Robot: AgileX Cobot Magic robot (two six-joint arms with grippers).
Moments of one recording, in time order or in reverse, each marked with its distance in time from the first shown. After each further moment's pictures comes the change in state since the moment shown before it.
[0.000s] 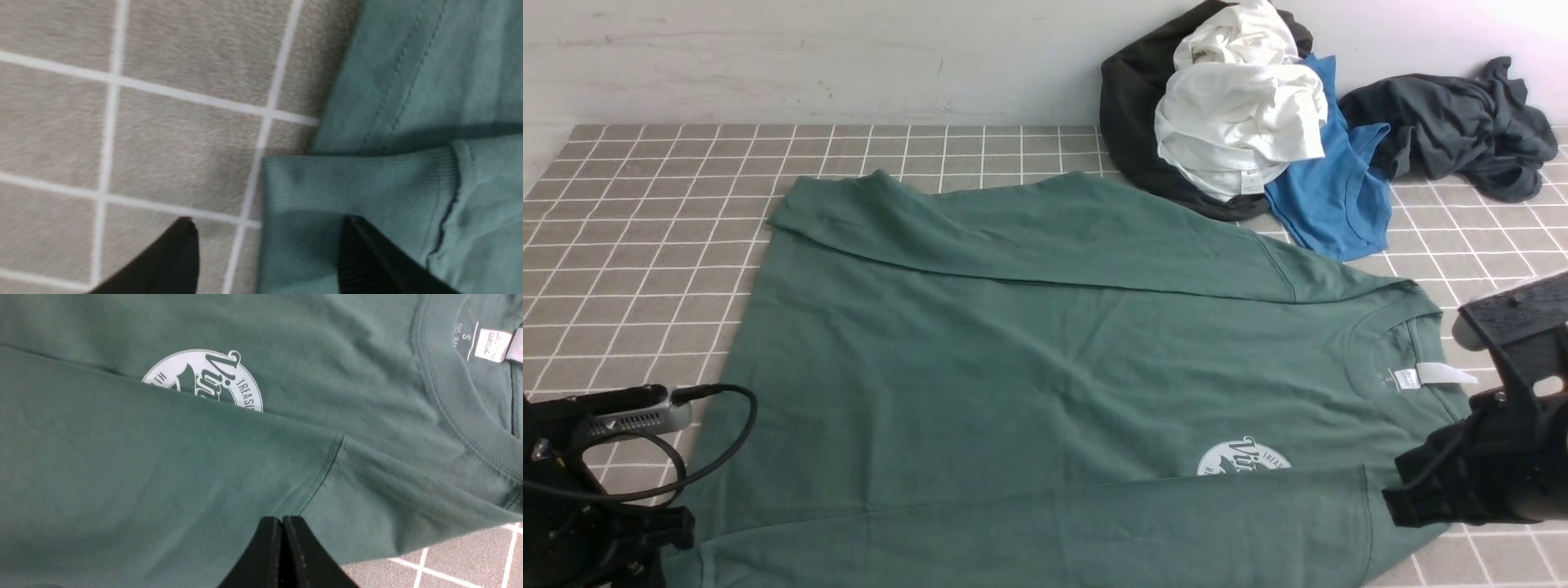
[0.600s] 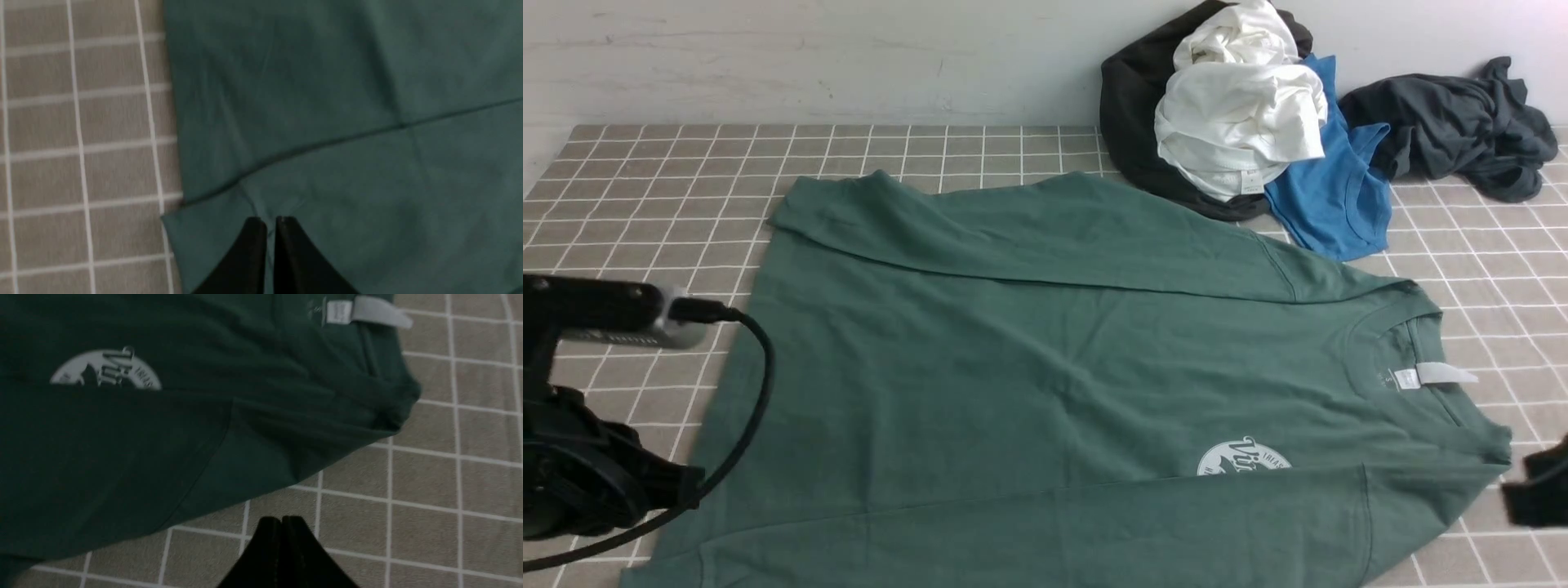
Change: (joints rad) right arm -0.089 -0.151 0.008 -0.118 0.187 0.115; left arm -0.189 -0.459 0.007 -0.015 0.031 0.109
